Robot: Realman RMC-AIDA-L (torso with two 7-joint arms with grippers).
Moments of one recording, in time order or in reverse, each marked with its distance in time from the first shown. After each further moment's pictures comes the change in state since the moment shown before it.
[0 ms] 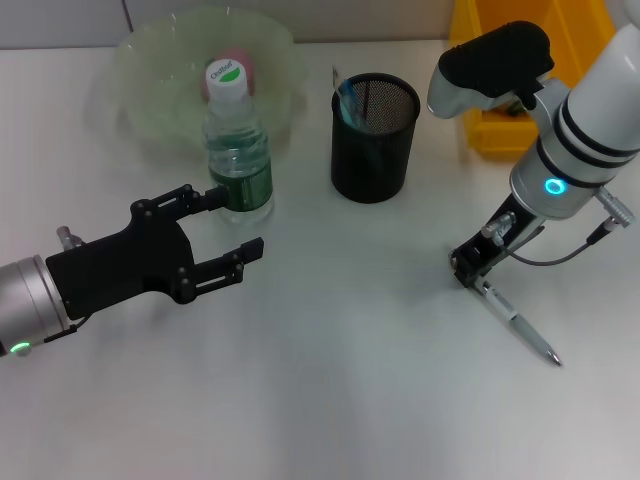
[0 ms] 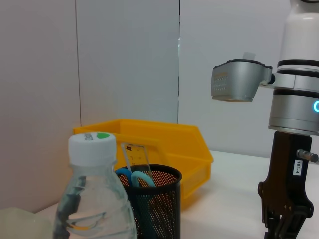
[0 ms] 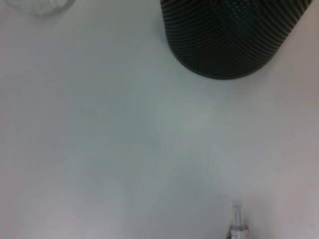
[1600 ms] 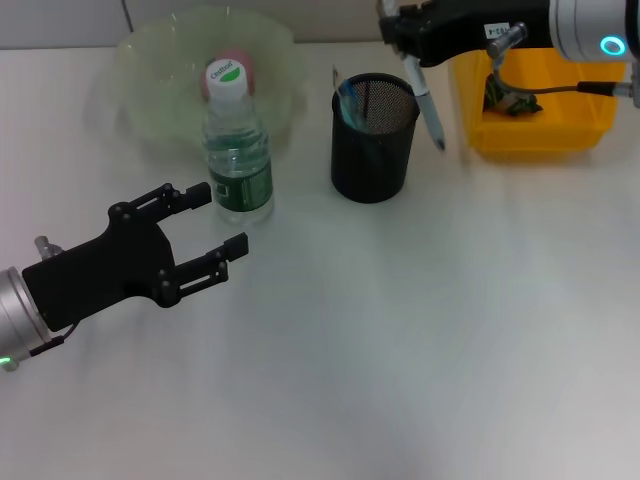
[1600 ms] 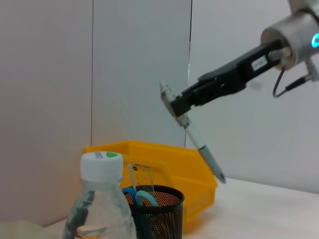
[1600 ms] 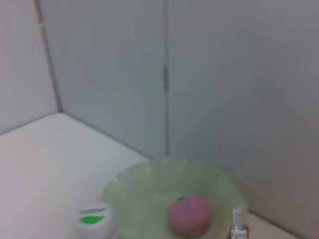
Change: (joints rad) left arm 0.049 0.000 -0.014 -0.001 -0.056 0.068 -0.002; right arm -0.408 -0.002 0.026 -0.719 0.363 0.371 -0.292
